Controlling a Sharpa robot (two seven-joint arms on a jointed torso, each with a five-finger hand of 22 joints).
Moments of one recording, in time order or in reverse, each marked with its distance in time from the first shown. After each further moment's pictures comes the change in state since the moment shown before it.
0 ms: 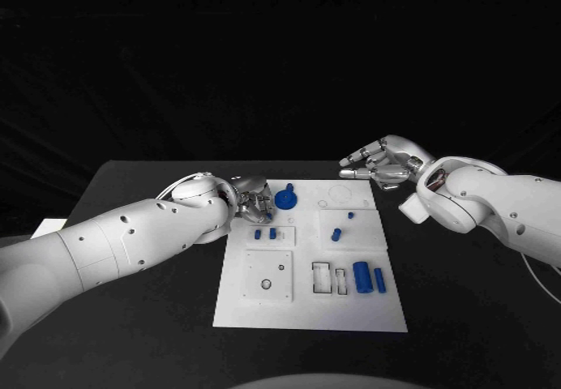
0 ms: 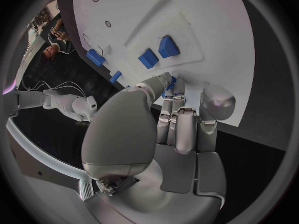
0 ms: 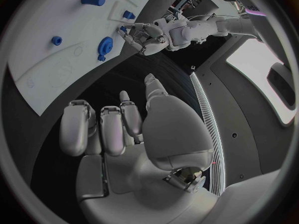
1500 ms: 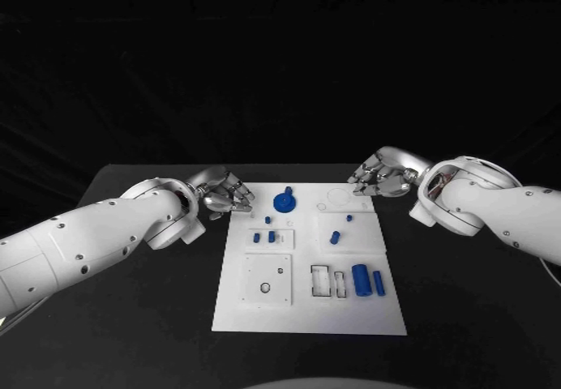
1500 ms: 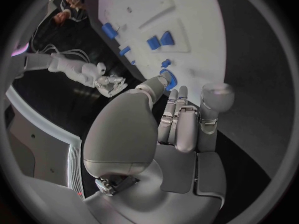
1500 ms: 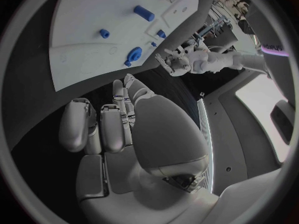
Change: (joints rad) left arm 0.006 -0.191 0.012 0.091 0.446 -0.103 0.148; left_hand -0.034 0.029 -0.116 -0.001 0.010 -0.114 0.042 -0.036 -0.061 -0.121 0.045 -0.007 -0.004 0.000 0.032 -0.004 -0.056 0.000 0.002 0.031 -0.076 -0.058; right arm -0.003 -0.012 0.001 -0.007 -0.418 0.015 -0.107; right_hand 0.194 -0.035 0.238 -0.098 -0.072 0.119 -0.007 0.011 0.004 -0.260 0.005 -1.086 -0.950 0.004 0.003 -0.049 -0.052 0.016 -0.005 0.005 -0.035 -0.037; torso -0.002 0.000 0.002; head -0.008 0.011
